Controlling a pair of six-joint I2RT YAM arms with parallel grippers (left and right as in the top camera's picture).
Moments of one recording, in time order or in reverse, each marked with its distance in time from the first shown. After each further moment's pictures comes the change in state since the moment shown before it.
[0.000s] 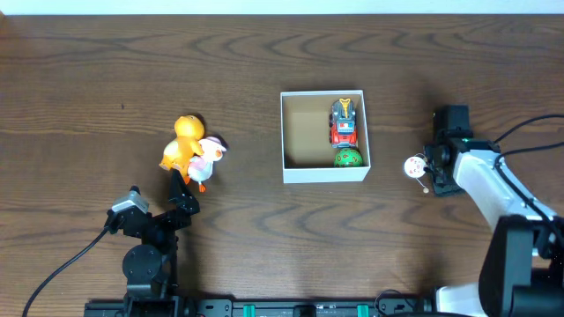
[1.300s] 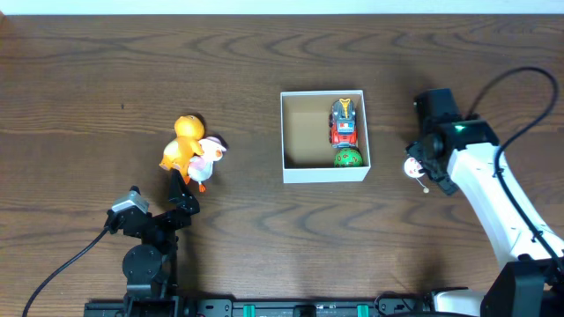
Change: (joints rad) left arm 0.000 0.000 0.000 0.000 0.000 0.000; right arm 0.132 -0.122 0.194 -0.373 0.052 -0.298
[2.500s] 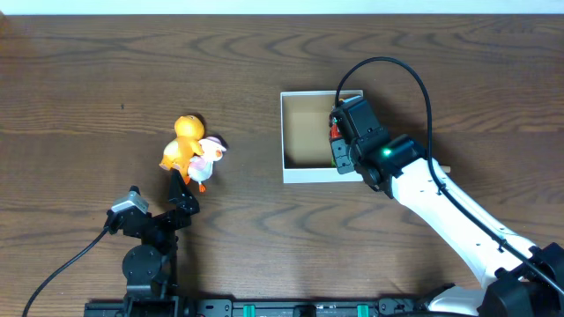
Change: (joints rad) left arm 0.000 -0.006 0.000 0.000 0.000 0.000; right arm 0.438 0.011 0.002 0.335 -0.135 -0.888
